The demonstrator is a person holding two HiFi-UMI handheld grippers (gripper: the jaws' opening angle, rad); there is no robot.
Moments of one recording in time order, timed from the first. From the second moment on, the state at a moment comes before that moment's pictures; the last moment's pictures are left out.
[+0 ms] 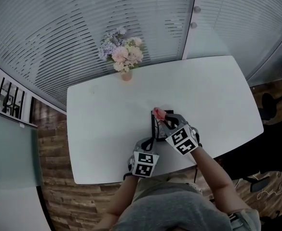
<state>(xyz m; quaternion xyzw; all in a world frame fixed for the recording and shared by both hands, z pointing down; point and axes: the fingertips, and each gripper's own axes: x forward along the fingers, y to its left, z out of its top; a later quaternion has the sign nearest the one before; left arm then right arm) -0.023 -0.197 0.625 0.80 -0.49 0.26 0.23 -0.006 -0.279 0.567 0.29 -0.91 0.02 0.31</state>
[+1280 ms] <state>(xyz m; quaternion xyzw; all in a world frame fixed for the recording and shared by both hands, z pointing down) -0.020 -0.198 0.645 0.79 -0.49 0.27 0.25 -0.026 -0.290 0.639 0.21 -0.87 -0.01 0.45</state>
